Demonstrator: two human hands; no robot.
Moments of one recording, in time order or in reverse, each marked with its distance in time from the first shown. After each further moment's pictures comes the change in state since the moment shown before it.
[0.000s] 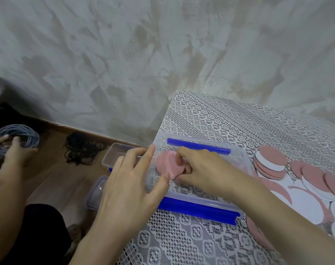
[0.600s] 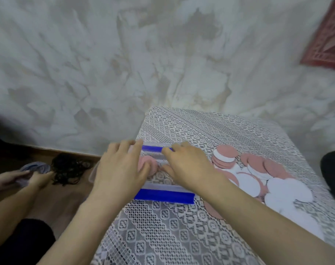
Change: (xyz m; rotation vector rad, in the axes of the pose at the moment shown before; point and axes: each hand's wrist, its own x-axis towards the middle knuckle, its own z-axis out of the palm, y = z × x) left_hand 0.021 0.046 -0.018 0.373 0.031 0.163; right_hand -0.059 -0.009 -0.022 -0.445 0.300 0.033
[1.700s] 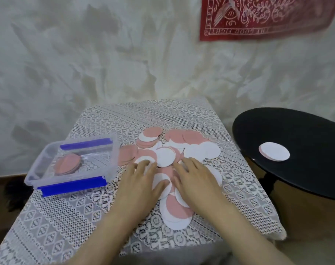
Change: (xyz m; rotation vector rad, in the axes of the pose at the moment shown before) left_hand -0.059 0.217 0.084 -0.008 -0.214 0.318; right_hand -0.221 0.129 0.066 0.153 0.064 0.395
